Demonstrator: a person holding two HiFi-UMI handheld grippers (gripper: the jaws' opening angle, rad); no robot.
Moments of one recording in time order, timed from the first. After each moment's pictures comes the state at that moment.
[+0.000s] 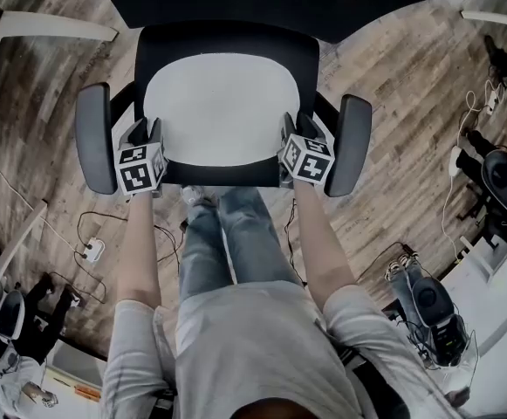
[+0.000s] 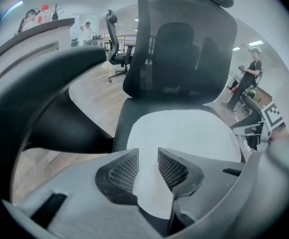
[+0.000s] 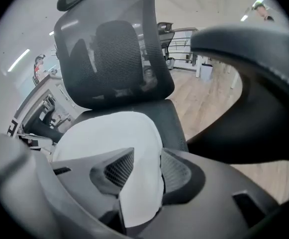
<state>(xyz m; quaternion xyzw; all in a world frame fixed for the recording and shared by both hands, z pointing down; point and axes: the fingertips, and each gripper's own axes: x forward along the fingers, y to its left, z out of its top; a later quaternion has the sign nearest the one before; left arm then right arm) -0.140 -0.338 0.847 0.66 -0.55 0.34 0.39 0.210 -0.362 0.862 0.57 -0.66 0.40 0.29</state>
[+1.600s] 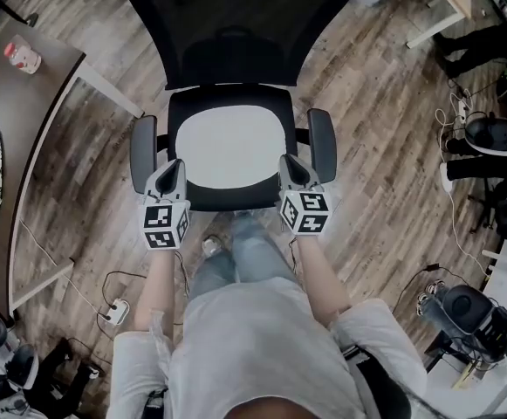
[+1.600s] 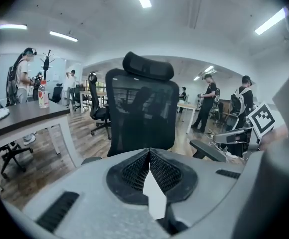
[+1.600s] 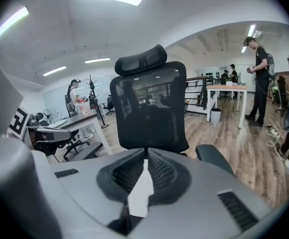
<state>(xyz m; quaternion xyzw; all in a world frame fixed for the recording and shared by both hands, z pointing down) -0.095 -0.291 0.567 0.81 -0.53 0.19 0.19 0.156 -0.290 0.591 0.58 -0.77 0.24 0.15</state>
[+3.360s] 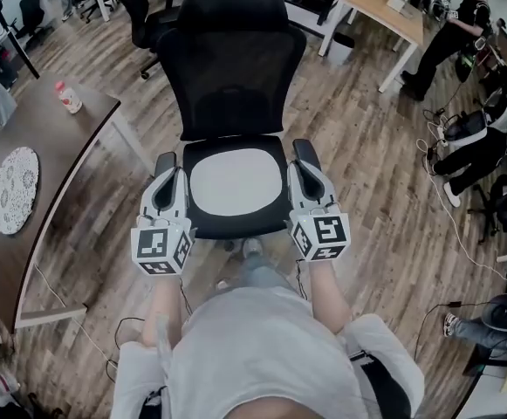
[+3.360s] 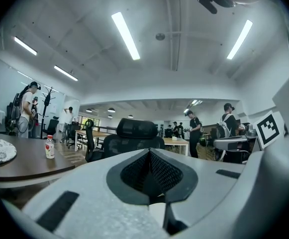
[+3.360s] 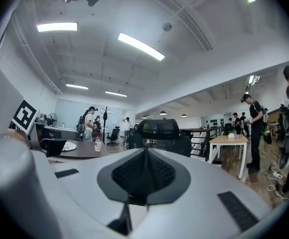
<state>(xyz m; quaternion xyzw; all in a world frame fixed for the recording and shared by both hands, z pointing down) -0.105 -0.177 0.320 0.85 -0.53 0.01 0.03 0.130 -0.166 0.328 0.60 -0.80 0.01 0.01</state>
